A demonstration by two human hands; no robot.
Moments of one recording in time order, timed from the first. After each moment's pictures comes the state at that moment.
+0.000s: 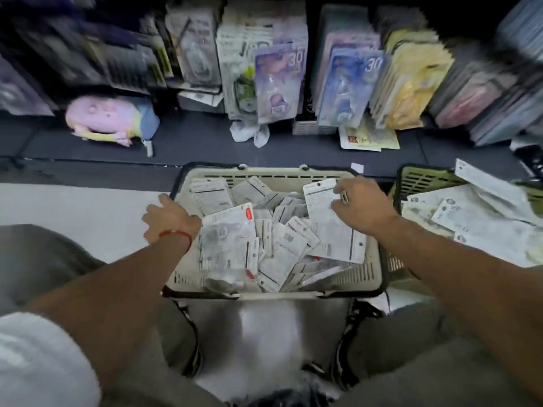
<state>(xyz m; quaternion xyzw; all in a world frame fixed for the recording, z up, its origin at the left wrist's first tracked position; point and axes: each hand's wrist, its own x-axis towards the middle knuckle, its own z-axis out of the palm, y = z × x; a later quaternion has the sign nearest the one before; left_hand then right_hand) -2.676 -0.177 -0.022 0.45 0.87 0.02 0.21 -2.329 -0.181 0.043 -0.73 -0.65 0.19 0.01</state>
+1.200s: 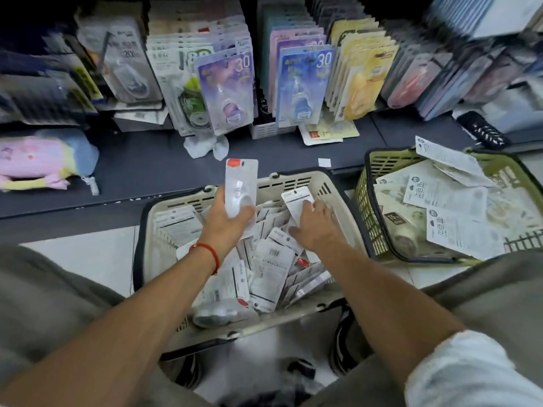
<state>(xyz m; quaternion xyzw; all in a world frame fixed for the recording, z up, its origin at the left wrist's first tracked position) -2.573 -0.138 -0.014 0.54 0.56 0.33 0.53 -2.363 -0.162 -0.059 -0.80 -0.53 0.27 -0.04</state>
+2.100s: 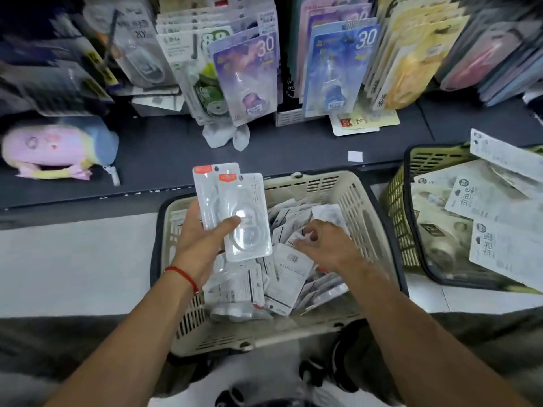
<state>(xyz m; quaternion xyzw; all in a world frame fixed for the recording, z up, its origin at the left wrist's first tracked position) -2.623 -0.135 -0.015 0.36 0.60 0.38 0.61 -2.373 -0.170 -0.050 -0.75 -0.51 0.41 0.04</state>
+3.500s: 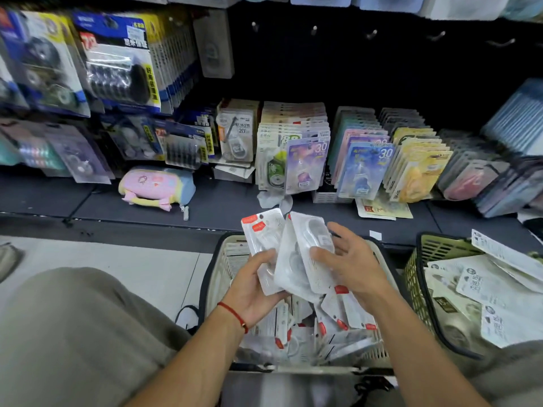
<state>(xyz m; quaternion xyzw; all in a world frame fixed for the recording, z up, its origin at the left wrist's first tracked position) -2.618 -0.199 0.033 0.14 0.25 0.46 0.84 -2.422 -0.195 0.080 -0.60 -0.44 0.52 0.43</state>
